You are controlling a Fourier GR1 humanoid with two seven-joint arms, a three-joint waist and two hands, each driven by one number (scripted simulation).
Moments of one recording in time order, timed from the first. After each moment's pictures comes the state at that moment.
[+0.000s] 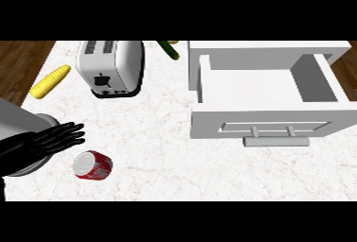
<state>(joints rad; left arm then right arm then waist) -0.11 0.62 -0.02 -1.34 0.76 -1.09 0.15 0.46 -0.18 -0.52 -2.13 -0.45 0.33 0.05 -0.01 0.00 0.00</state>
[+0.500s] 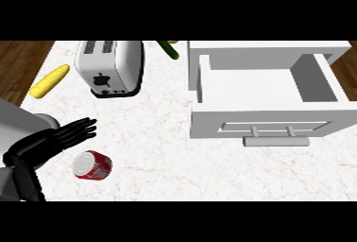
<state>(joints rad) -0.18 0.45 0.11 -1.14 0.35 -1.10 0.00 0.46 -0.15 -0.57 -2.15 -0.47 0.38 0.08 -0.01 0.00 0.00</state>
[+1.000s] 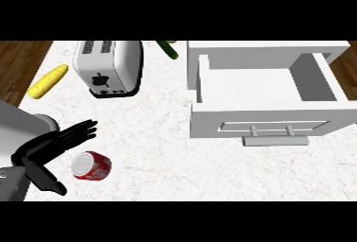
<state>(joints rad) -0.23 0.44 0.12 -0.95 0.03 -1.03 -0.26 0.45 -0.14 -0.61 -2.15 -0.48 0.42 0.09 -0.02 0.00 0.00</state>
